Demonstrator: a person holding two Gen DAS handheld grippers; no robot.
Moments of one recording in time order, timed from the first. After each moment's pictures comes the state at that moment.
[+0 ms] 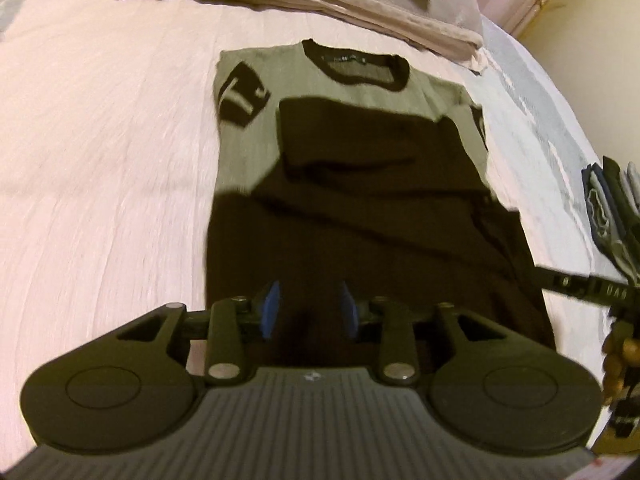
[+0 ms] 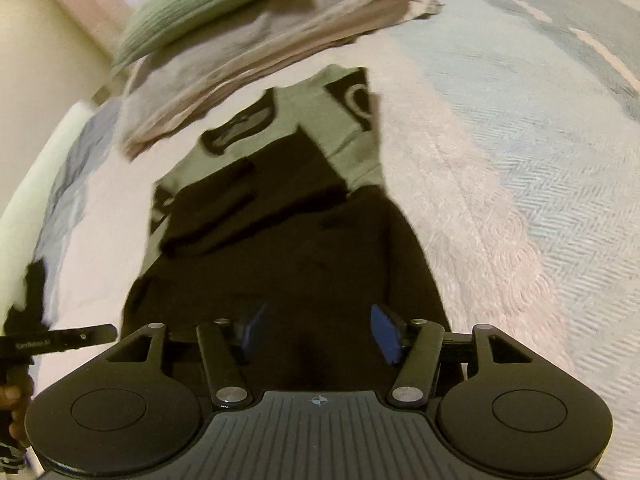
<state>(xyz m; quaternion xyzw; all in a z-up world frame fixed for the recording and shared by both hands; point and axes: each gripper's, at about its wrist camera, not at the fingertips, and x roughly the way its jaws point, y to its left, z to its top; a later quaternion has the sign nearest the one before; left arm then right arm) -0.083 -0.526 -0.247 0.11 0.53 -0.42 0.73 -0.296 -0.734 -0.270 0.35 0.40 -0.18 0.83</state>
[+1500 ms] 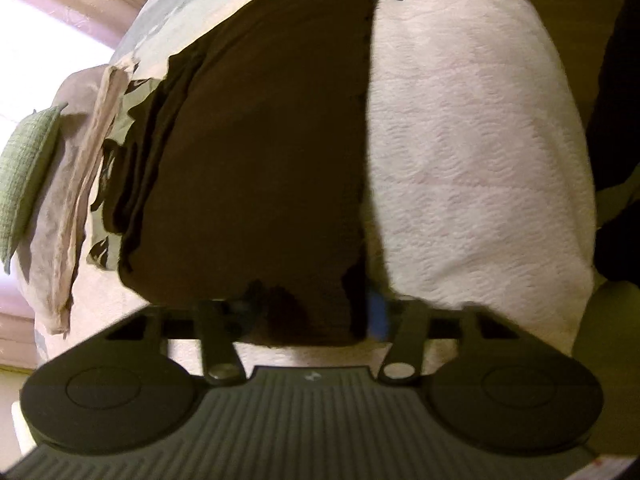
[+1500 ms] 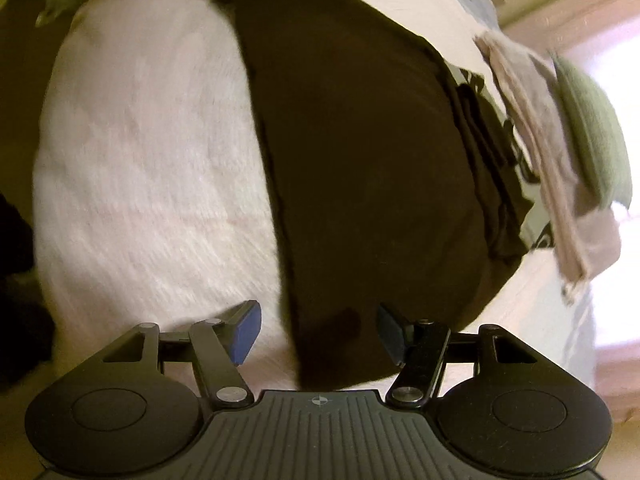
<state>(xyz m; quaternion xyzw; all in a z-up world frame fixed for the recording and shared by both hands) -0.346 -0.370 -0.310 0.61 0.08 -0.58 0.52 -0.474 -0.529 -0.366 -0.41 0.48 0.09 0.77</state>
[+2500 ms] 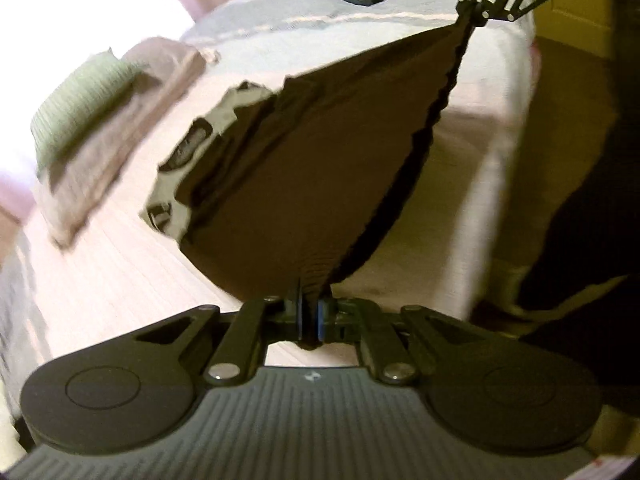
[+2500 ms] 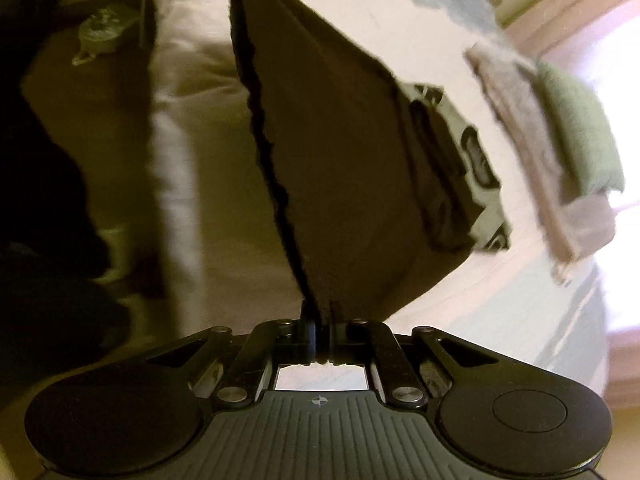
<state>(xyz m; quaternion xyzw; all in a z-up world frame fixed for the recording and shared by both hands) -0.383 -0.298 -0.148 0.47 0.20 -0.60 0.62 -0.559 -0.527 -0.225 -0.33 0.51 0.13 0.78</state>
